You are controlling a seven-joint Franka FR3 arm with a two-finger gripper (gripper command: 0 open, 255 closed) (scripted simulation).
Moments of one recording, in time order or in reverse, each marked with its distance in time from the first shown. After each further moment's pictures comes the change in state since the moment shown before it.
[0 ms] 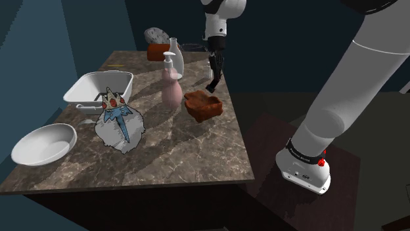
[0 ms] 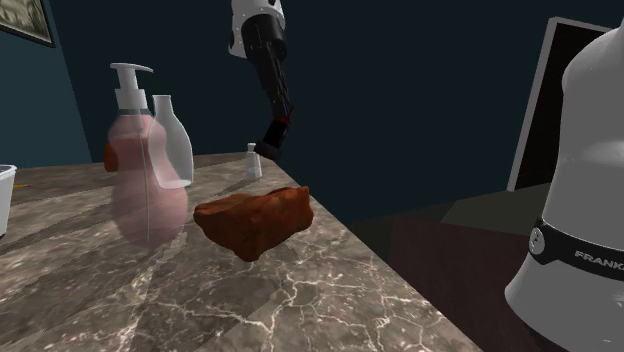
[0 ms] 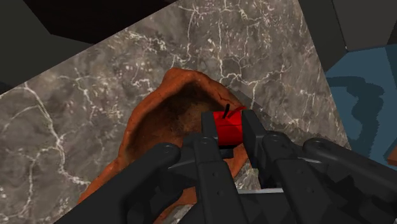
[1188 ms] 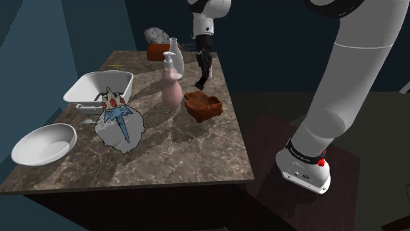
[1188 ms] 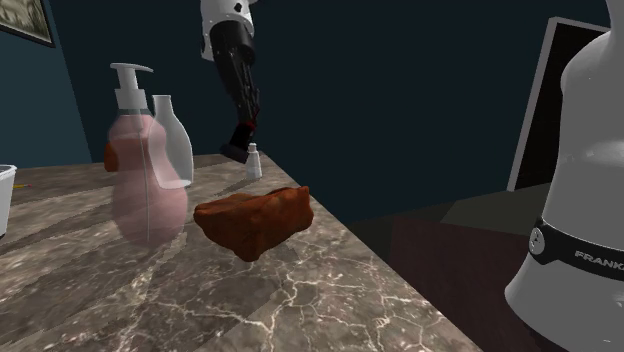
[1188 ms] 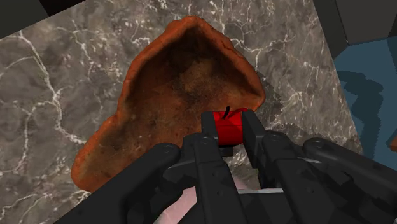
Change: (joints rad) arm 0.015 0.182 0.014 0.220 0.012 -0.030 0.036
